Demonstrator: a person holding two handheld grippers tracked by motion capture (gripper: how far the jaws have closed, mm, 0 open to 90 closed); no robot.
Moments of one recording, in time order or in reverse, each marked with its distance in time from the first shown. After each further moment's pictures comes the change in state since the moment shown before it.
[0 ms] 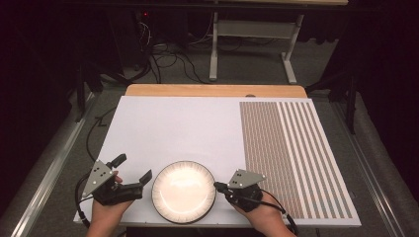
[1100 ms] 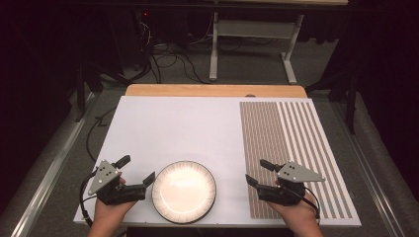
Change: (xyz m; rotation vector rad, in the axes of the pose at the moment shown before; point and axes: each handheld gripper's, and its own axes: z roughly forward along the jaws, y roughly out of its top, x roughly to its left) left arm -0.002 -0.005 0.007 0.048 -0.024 0.008; right arm -0.043 -0.024 -0.080 -0.225 -0.194 0.161
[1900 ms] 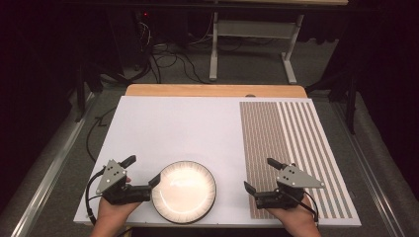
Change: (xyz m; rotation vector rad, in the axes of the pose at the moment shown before) left arm -0.009 0.003 0.008 0.028 -0.018 0.035; right arm 0.007 -0.006 0.000 -0.048 -0.034 -0.030
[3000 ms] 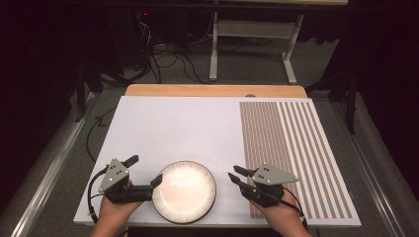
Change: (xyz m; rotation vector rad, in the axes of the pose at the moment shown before) left arm -0.001 0.001 0.004 0.016 -0.025 0.010; right arm 0.031 0.021 0.030 0.081 0.103 -0.078
